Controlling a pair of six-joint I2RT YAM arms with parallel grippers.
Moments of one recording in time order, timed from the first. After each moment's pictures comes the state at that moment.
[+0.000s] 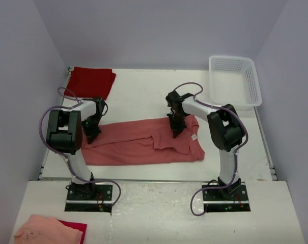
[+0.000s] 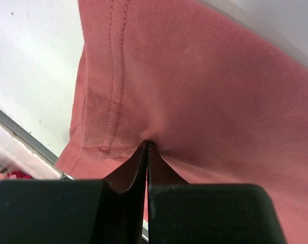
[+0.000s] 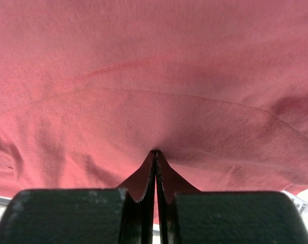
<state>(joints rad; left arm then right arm) -0.06 1.86 1.12 -0.97 -0.48 -0.61 0.54 2.03 1.43 -0.88 -0.11 0.40</state>
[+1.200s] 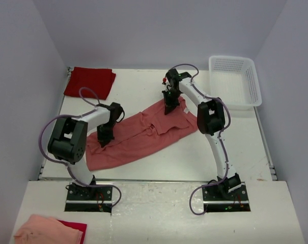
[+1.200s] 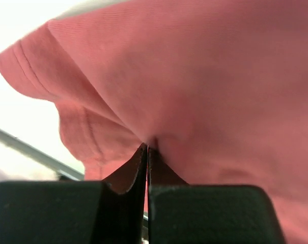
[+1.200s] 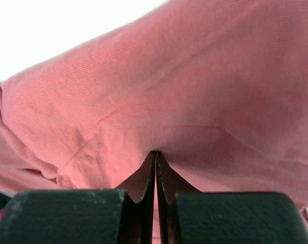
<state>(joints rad) -0.30 1.78 1.03 -0.98 -0.42 -0.55 0.41 2.54 2.30 -1.15 -0.30 0.28</state>
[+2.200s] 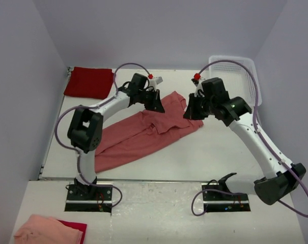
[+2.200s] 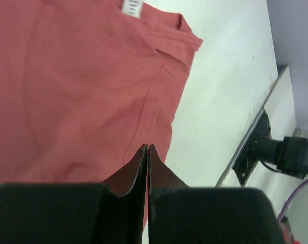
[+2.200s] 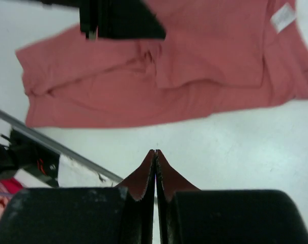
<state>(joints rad) -0.48 1.95 1.49 -0.36 0.64 -0.37 0.46 1.27 1.42 -0.90 -0.18 0.39</state>
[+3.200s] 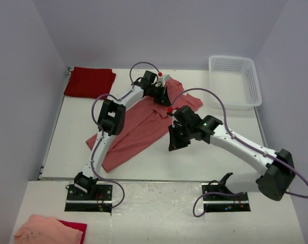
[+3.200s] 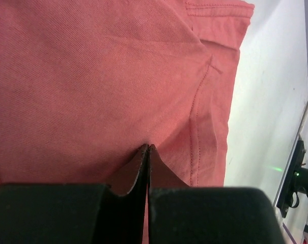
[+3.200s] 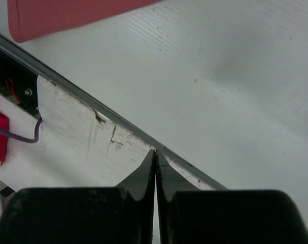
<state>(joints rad) -0.46 2.67 2.28 -0.49 0.76 -0.27 0.79 1.27 1.06 -0.82 -0.23 0.52</state>
